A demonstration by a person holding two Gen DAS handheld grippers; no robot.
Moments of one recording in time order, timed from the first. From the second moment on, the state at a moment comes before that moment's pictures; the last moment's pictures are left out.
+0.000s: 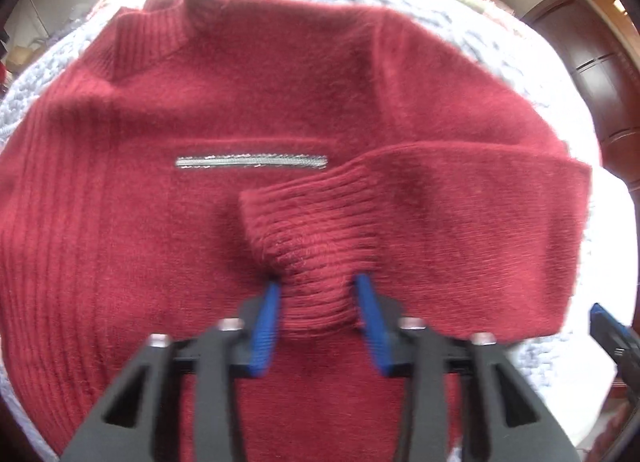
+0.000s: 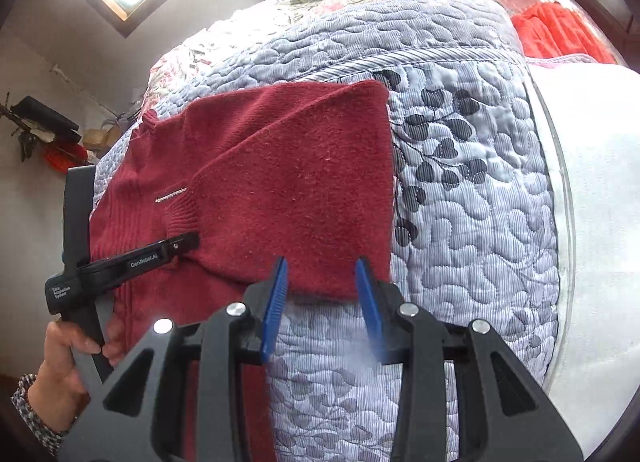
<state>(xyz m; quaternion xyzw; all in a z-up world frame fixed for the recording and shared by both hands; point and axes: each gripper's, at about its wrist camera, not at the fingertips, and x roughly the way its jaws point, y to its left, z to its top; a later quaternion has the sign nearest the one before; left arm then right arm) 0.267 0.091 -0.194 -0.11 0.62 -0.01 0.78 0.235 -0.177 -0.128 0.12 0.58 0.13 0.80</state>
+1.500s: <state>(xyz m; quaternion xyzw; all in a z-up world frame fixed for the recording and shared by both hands) 0.213 0.320 -0.155 -0.09 0.52 0.14 0.84 0.297 -0.054 -0.180 0.02 0.64 0.13 0.76</state>
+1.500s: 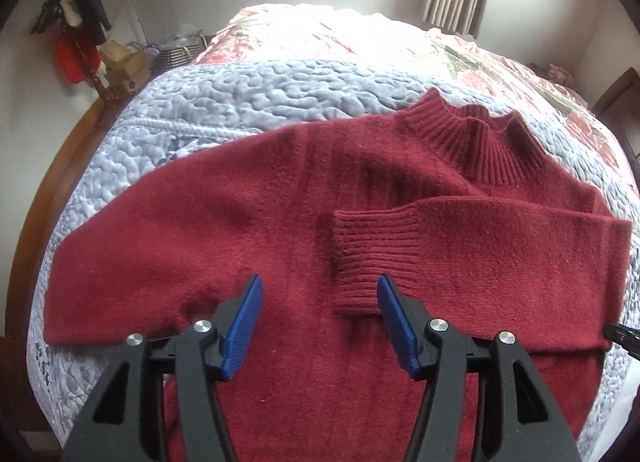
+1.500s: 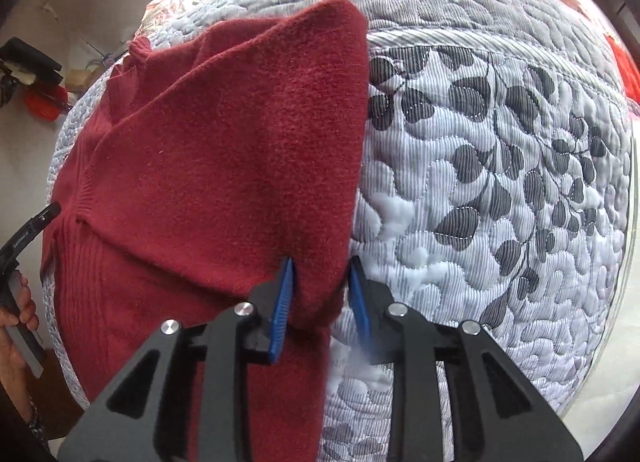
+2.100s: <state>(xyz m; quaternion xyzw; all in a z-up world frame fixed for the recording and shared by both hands) 0.181 0.366 -0.151 -0.09 0.55 0.14 0.82 0.267 -0.037 -0.115 0.04 0.59 0.13 0.80</state>
